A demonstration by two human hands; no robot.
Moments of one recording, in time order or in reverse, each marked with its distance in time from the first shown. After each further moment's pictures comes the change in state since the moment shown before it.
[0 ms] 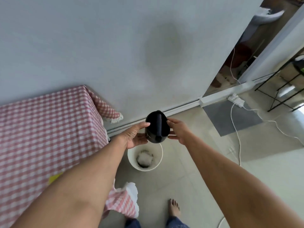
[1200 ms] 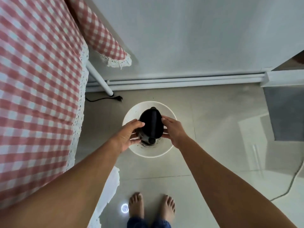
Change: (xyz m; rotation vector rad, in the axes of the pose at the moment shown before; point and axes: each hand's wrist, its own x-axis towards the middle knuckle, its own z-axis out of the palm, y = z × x) left_hand 0.265 -0.232 -0.104 -0.252 0.376 -0.076; right_hand 0.289 0.256 0.070 -0.026 -0.303 0.178
